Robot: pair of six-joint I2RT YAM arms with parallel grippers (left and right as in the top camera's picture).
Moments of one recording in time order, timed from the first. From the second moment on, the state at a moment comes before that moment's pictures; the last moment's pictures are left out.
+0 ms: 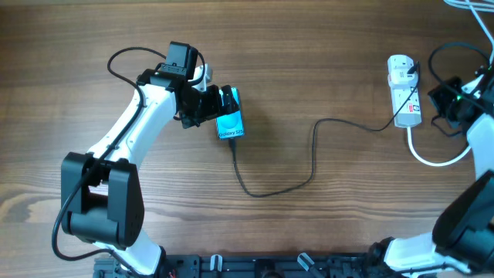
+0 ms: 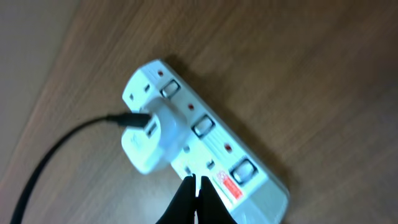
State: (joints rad) left arm -0.23 1.80 1.30 -0.78 0.39 -0.41; right arm -0.51 1.70 1.14 -0.36 -0.27 0.51
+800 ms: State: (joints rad) left arm -0.23 1.80 1.30 -0.78 0.39 -0.41; right arm -0.51 1.95 1.21 -0.25 -0.38 0.54
